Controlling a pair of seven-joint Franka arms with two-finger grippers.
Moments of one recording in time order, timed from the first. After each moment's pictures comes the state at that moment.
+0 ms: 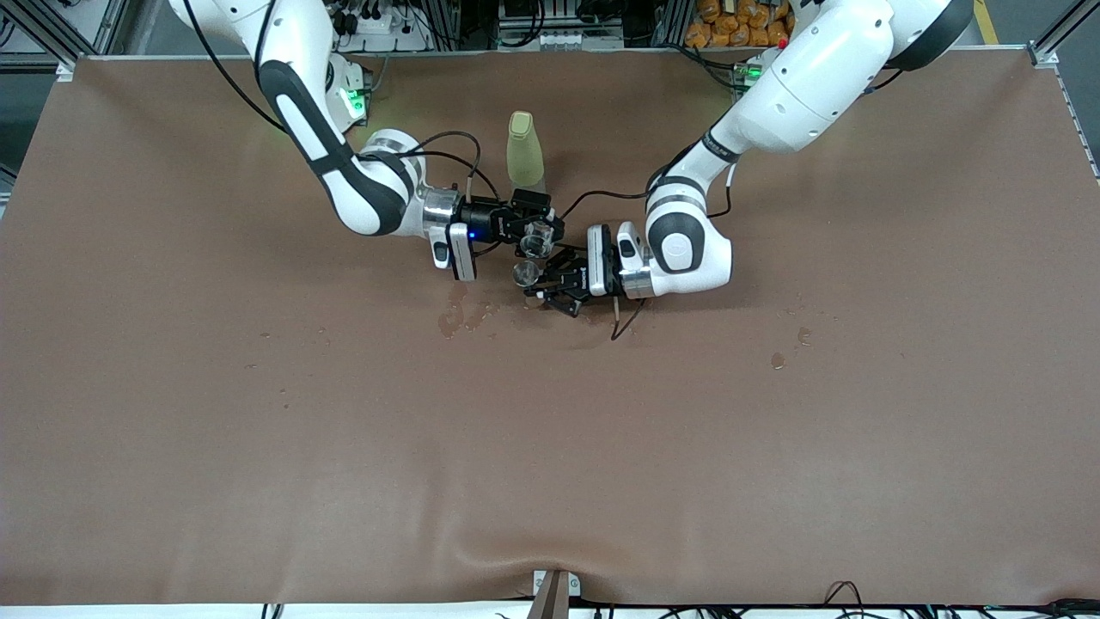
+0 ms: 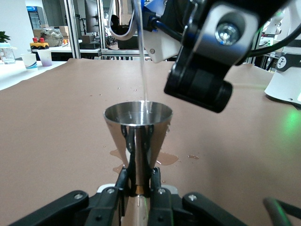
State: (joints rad) left arm -0.27 0.73 -0.44 -1.88 -1.83 2.38 2.65; right arm 0.42 0.36 0.26 -2.24 2.31 1.99 -1.54
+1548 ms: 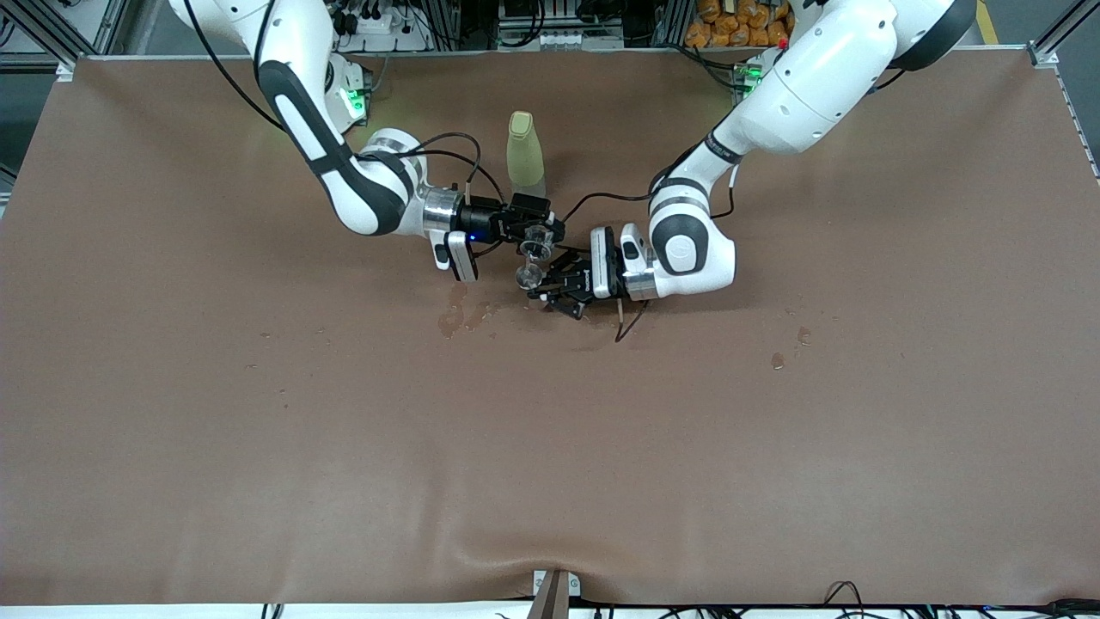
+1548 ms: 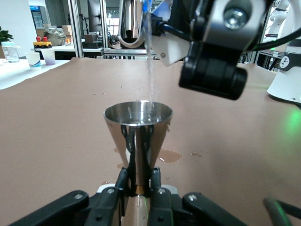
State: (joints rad) left arm -0.26 0.73 -0.44 -1.89 -1.83 2.38 2.65; right arm 0.42 0.36 0.26 -2.24 2.35 1.99 -1.42
